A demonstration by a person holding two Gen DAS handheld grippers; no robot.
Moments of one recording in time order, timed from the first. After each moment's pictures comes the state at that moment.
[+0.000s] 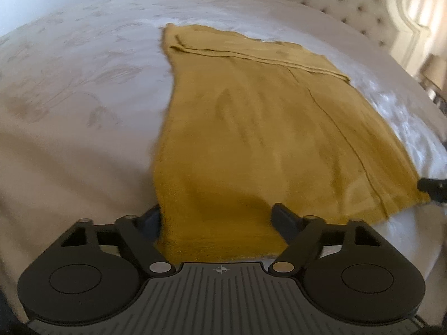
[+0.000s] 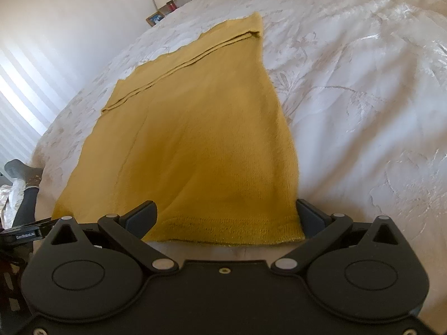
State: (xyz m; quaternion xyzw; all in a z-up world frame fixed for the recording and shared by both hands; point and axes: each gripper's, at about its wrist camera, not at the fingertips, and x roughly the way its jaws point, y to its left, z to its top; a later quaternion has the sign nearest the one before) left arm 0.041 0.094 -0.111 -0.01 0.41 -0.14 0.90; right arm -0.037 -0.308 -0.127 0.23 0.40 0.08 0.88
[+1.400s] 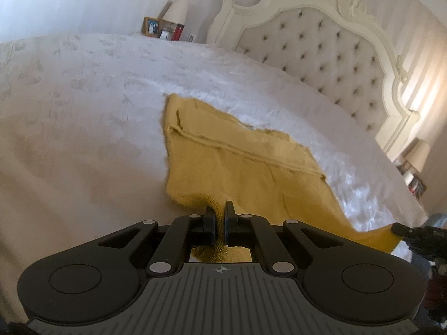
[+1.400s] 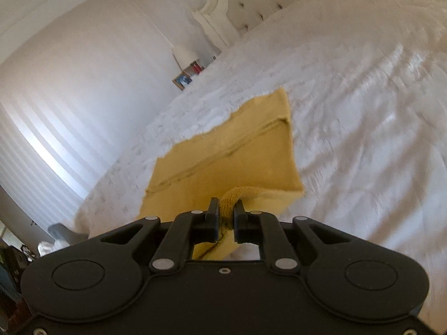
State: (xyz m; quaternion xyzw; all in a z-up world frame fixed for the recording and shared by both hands) left arm 0.061 0.118 -0.042 -0.15 0.31 -0.14 0.93; right arm -0.019 -0.346 -0.059 0.31 0.27 0.11 0.90
